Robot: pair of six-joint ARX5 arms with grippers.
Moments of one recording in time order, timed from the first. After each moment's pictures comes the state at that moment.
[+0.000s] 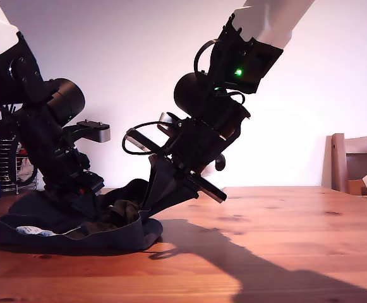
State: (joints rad) left arm -0.29 1.97 1.20 -0.21 0.11 0.45; right arm 0.60 2.13 1.50 -0.41 -0.46 0.37
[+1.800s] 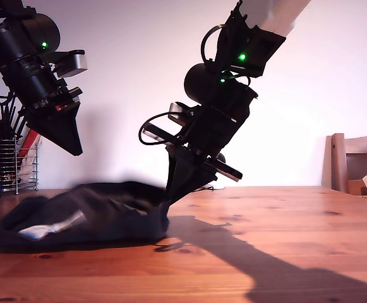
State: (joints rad) left arm -0.20 1.79 1.43 -0.68 0.30 0.42; right arm 0.55 2.13 1.61 -0.59 -0.38 0.24
